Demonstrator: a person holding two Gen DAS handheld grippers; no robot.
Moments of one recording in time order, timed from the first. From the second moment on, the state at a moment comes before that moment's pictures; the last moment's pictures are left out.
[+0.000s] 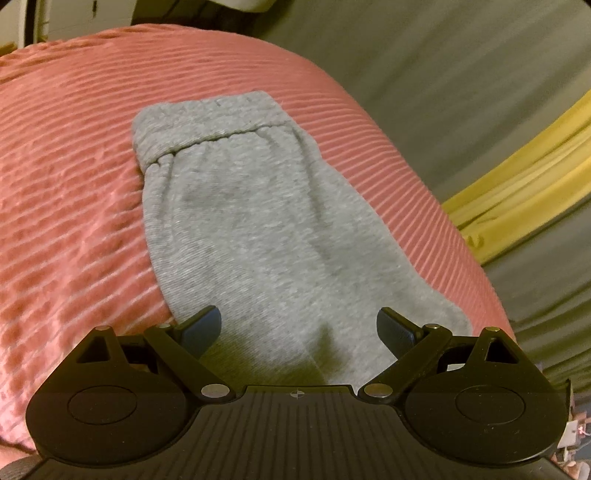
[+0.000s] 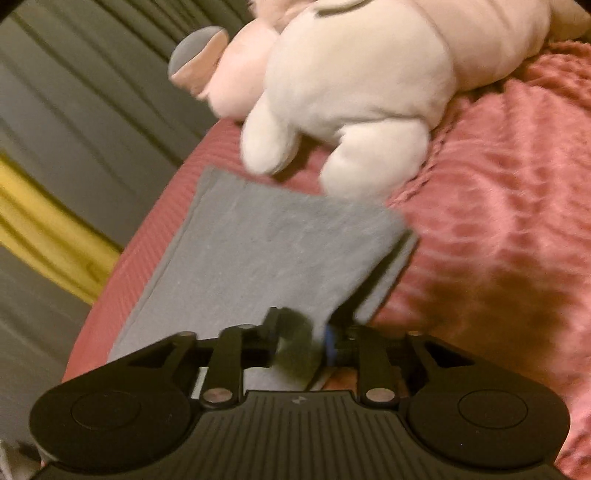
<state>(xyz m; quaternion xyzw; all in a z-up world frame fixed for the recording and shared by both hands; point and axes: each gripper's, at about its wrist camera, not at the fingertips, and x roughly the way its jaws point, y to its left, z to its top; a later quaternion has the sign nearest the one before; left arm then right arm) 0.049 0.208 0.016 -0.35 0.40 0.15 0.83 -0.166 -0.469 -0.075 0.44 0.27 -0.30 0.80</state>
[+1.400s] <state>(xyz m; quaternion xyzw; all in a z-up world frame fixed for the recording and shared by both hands) 0.054 0.200 0.015 -0.34 0.42 0.13 0.83 -0.179 -0.422 -0.061 0.55 0.25 -0.16 0.78</state>
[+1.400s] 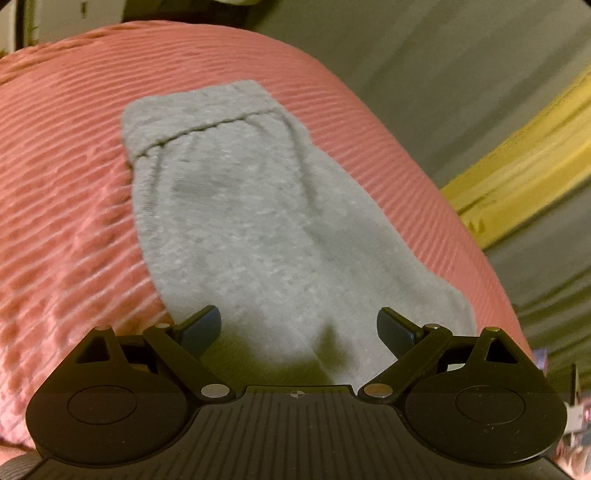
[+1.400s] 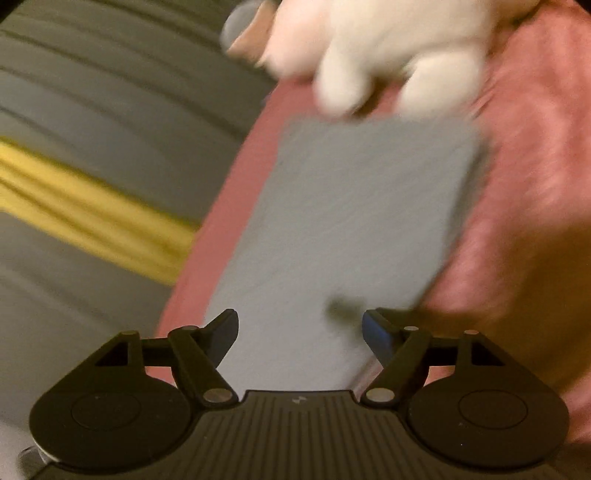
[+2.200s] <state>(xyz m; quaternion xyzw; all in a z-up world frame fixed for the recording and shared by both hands) 0.098 0.109 0.024 -0.18 0.45 -0.02 0.87 -0.168 -0.461 -0.071 0.46 0.25 -0.27 0.81</state>
